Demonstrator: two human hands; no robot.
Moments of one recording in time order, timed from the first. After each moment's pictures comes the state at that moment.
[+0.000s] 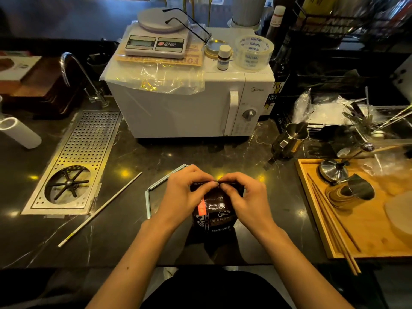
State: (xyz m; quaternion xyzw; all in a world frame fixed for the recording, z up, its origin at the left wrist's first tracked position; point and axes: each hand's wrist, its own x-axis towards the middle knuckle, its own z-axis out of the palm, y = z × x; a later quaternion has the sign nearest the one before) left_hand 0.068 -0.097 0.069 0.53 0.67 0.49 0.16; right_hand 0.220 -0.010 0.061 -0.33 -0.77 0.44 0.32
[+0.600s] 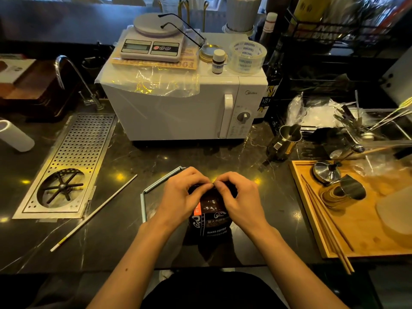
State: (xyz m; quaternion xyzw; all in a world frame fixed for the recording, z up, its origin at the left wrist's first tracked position) left_hand 0.072 -0.093 0.061 0.56 0.66 0.48 0.14; right_hand 0.216 -0.011 0.062 -0.33 -0.81 0.37 0.31
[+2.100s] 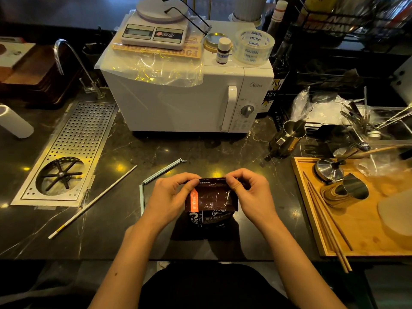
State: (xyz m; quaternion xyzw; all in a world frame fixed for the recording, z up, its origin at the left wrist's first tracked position) left_hand 0.065 -0.117 0.050 0.50 0.70 0.48 0.19; right_hand 0.234 0.000 0.061 -0.38 -0.72 0.51 0.28
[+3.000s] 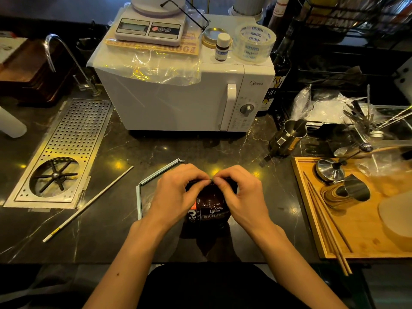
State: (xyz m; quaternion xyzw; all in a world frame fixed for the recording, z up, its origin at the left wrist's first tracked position) left_hand 0.073 -0.095 0.066 0.56 0.69 0.44 0.13; right_hand 0.220 -0.004 0.064 -0.30 -0.83 0.35 0.31
